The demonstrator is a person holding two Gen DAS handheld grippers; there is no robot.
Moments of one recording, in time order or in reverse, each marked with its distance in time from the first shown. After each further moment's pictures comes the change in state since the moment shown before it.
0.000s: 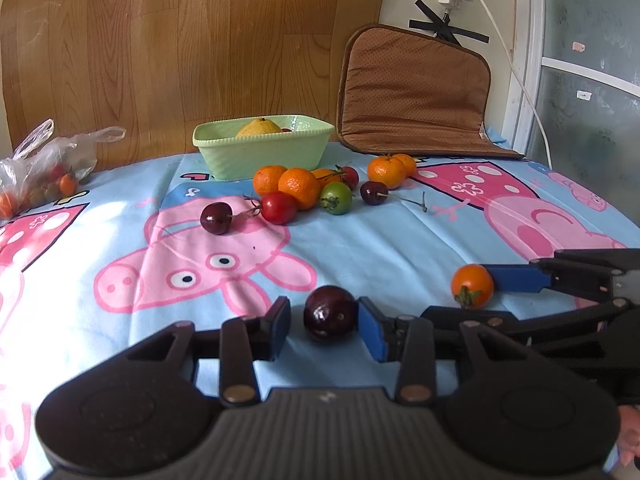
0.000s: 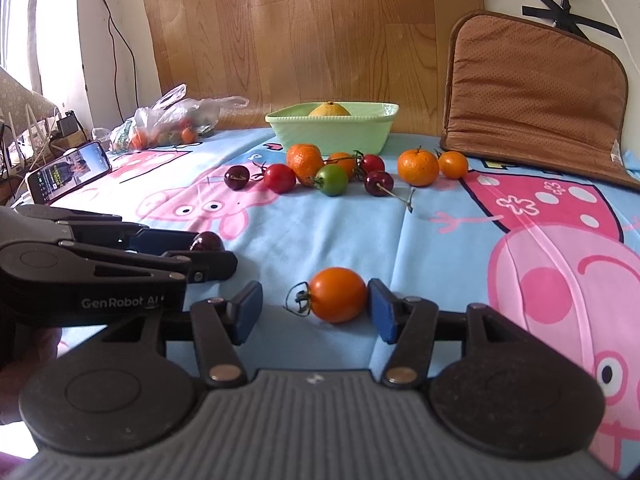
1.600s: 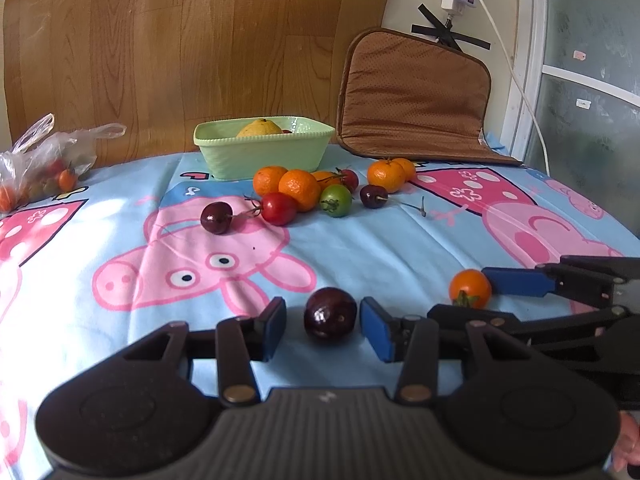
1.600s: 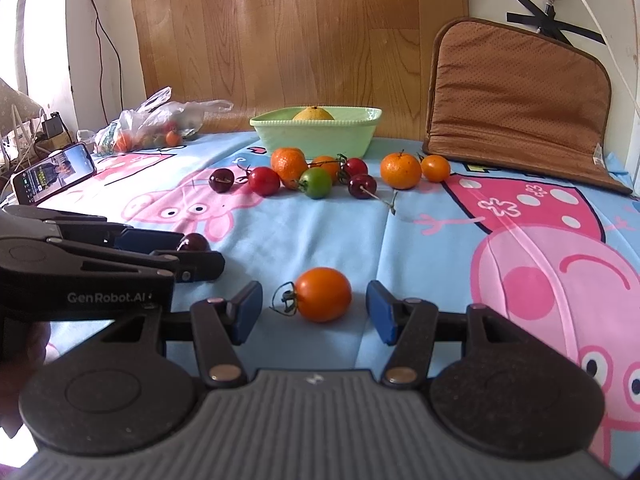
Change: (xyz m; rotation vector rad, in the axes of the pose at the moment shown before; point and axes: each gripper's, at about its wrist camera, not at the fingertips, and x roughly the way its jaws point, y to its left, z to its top) left arm -0.001 0.004 0.000 -0.026 -0.008 -0.018; right arm -0.002 0.001 -0.003 -0.008 -0.015 -0.062
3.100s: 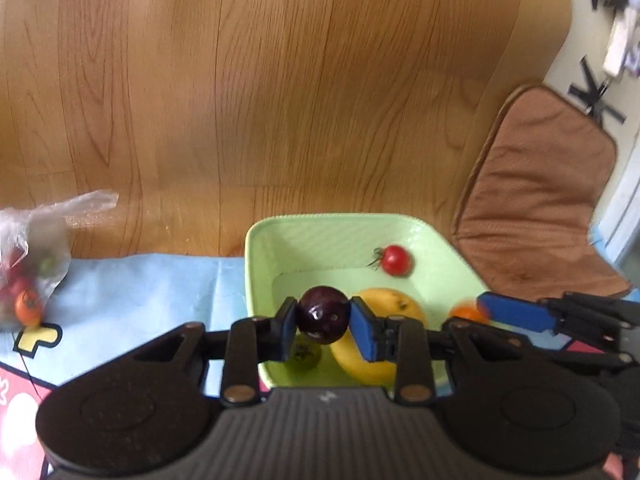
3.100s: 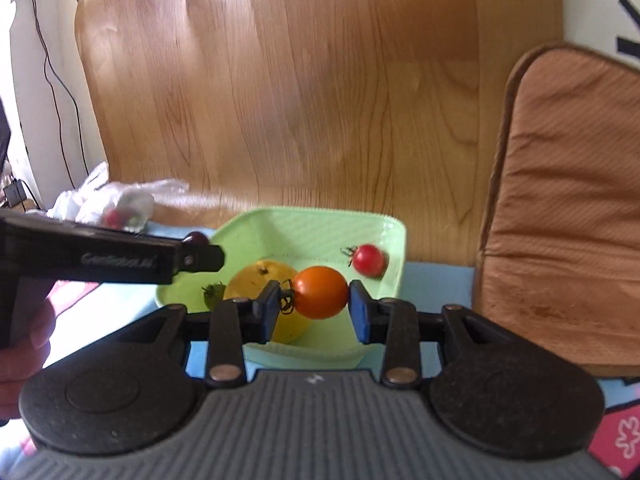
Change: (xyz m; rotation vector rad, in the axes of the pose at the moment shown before) left arm 0.175 0.114 0.184 -0.132 0.068 0.083; right arm 0.189 -0.057 0.166 0.004 -0.017 0.111
